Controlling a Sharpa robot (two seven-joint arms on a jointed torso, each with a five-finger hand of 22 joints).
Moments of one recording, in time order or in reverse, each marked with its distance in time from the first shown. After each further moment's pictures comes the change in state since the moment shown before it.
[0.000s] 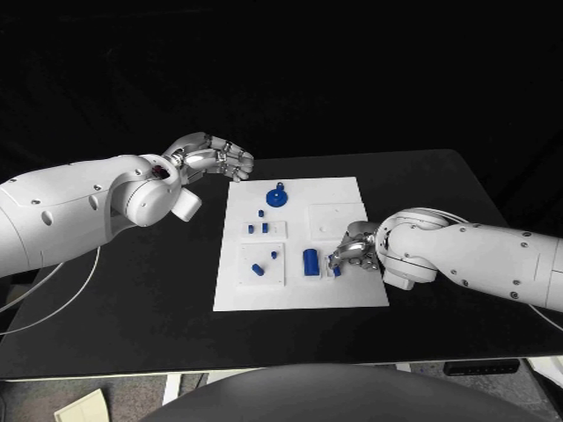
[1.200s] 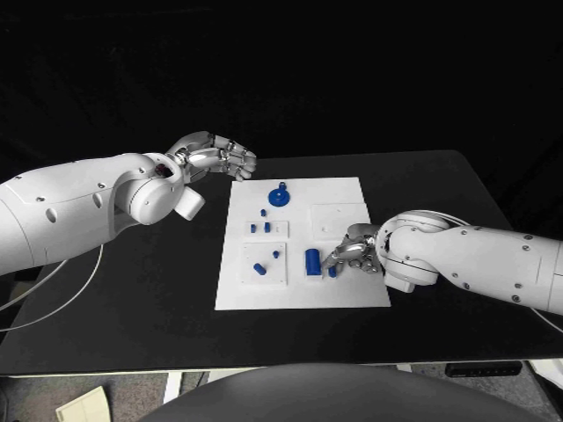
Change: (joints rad) left arm 0.000 0.000 0.000 0.000 0.000 0.000 -0.001; left_hand -0.004 -0.004 0.000 0.000 0.000 0.000 0.000 0.000 -0.001 0.000 0.000 0.000 -0.001 0.000 0.000 -0.004 0.003 -0.007 0.000 0.000 -0.004 0.003; right arm -0.002 0.005 -0.004 0.006 -0.003 0.005 0.008; right_hand -0.102 -0.108 -0.059 0.060 -0.152 0.000 0.000 -0.004 -0.004 -0.002 0.002 -0.005 0.004 0.000 0.000 0.000 -0.004 0.001 -0.007 -0.012 -0.010 -0.006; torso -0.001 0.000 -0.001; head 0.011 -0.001
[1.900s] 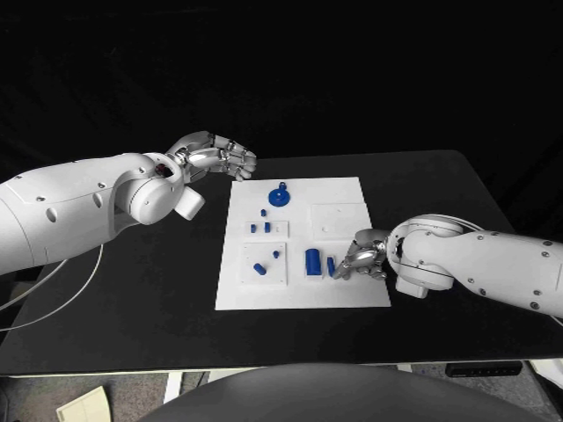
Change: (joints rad) left arm 0.000 -0.002 0.000 0.000 0.000 0.000 0.000; left_hand 0.000 0.000 0.002 0.002 0.000 0.000 0.000 0.000 0.000 -0.003 -0.003 0.000 0.000 0.000 0.000 0.000 0.001 0.007 0.000 0.000 0.000 0.000; right arm -0.010 -0.058 0.000 0.031 -0.008 0.052 0.050; right_hand 0.099 0.010 0.006 -0.032 0.000 -0.004 0.001 -0.001 0.012 -0.002 0.002 0.000 0.007 -0.004 -0.004 0.000 0.000 -0.001 0.004 -0.011 -0.001 0.000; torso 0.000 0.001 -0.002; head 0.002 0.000
